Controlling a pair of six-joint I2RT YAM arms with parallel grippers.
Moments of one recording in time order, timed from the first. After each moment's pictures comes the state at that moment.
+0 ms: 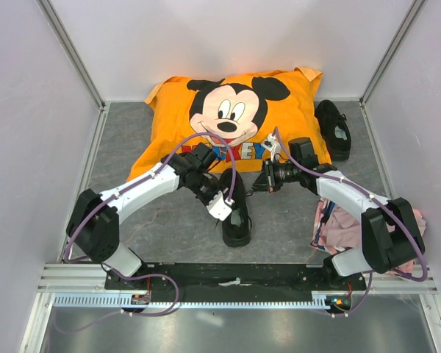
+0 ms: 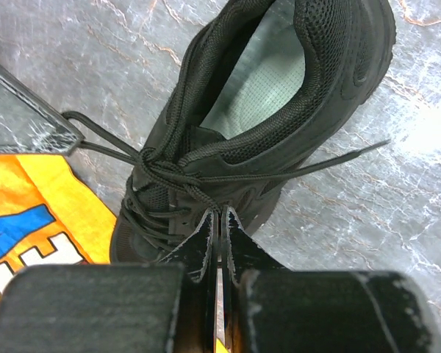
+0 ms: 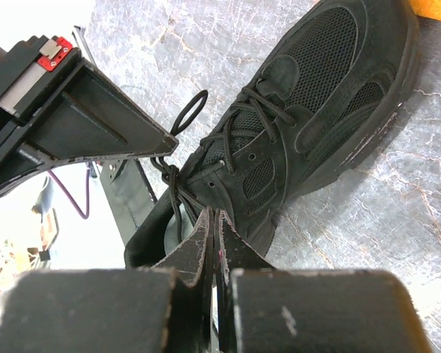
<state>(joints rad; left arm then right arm) -0.69 1.56 1.17 -0.84 0.63 1.70 0.36 1.45 0.85 -0.16 -0.86 0.28</state>
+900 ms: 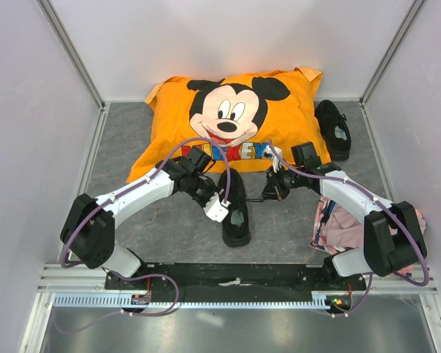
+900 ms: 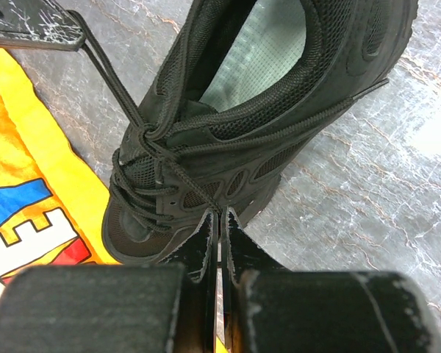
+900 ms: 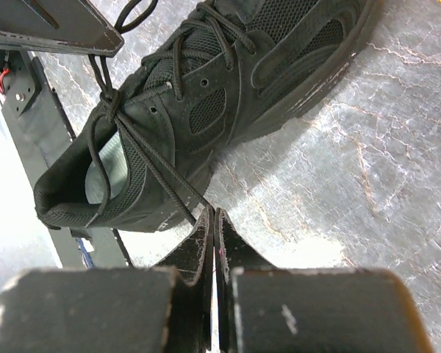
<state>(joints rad) -0.66 1.50 1.06 -0.72 0.60 1.67 0.34 1.42 0.86 -0.41 -0.78 -0.15</state>
